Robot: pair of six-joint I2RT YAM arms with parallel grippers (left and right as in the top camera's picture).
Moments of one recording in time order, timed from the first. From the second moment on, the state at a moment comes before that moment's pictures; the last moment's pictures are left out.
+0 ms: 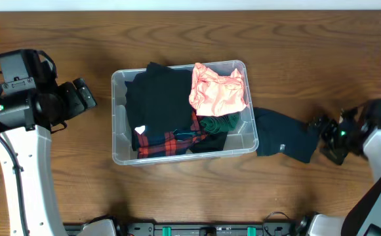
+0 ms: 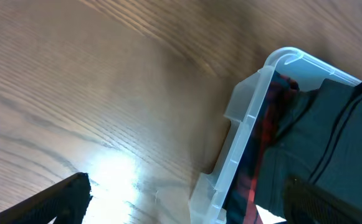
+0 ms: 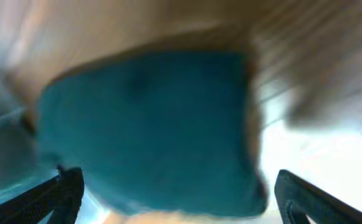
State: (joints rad) left arm 0.25 1.34 1.44 -1.21 0.05 -0.25; right arm -0.49 1.52 0.79 -0.69 -0.44 0.31
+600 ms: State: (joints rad) left arm 0.25 1.34 1.44 -1.21 0.05 -0.25; right arm -0.49 1.51 0.60 -0.45 -0.63 0.24
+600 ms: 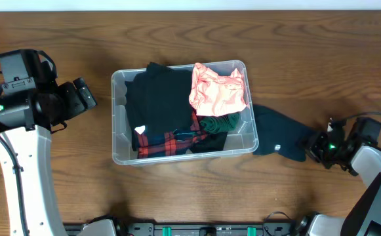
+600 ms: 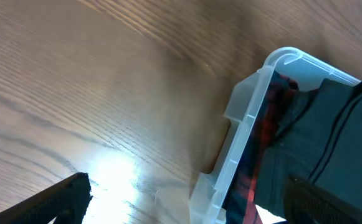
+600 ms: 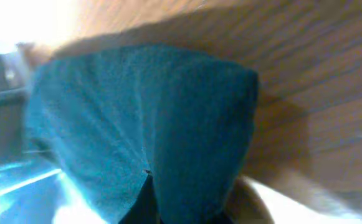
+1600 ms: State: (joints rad) left arm 0.25 1.34 1.44 -1.21 0.05 -0.25; right arm 0.02 1.04 0.73 -0.10 -1.01 0.67
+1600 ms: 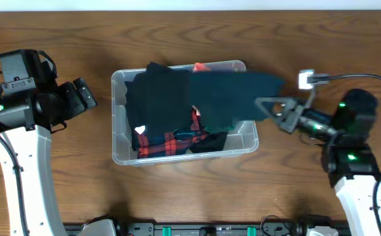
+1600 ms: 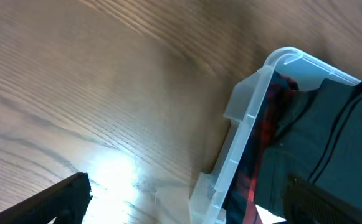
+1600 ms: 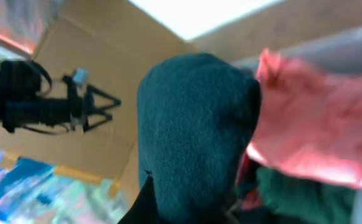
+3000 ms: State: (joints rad) left arm 0.25 1.34 1.44 -1.21 0.05 -0.25; right arm 0.47 1.48 1.17 -0.52 -0.38 0.35
